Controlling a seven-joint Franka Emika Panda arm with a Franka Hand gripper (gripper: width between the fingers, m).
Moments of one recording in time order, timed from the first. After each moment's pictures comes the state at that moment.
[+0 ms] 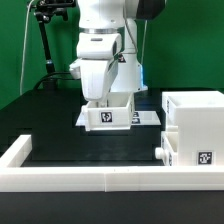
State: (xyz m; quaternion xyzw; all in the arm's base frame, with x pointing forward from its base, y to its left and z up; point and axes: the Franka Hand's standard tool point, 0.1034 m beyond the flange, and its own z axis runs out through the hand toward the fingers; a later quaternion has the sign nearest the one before) arm 0.424 -0.057 0.061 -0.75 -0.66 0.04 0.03
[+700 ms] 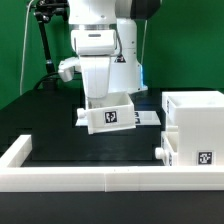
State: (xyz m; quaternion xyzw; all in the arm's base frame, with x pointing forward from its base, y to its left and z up) arm 0.461 -0.073 0.065 -0.68 -0.73 0.02 0.01
